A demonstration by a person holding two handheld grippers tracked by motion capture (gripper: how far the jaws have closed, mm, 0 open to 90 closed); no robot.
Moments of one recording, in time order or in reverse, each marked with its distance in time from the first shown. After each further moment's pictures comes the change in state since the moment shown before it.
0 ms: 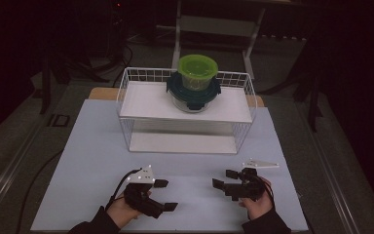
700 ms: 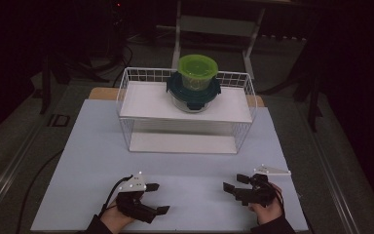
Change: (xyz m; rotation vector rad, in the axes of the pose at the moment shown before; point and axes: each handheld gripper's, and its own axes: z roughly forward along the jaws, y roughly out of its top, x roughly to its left) left arm 0.003 -0.029 -0.010 -0.020 0.093 -0.006; right arm -0.020 -0.022 -0.020 -0.017 -0.064 0.022
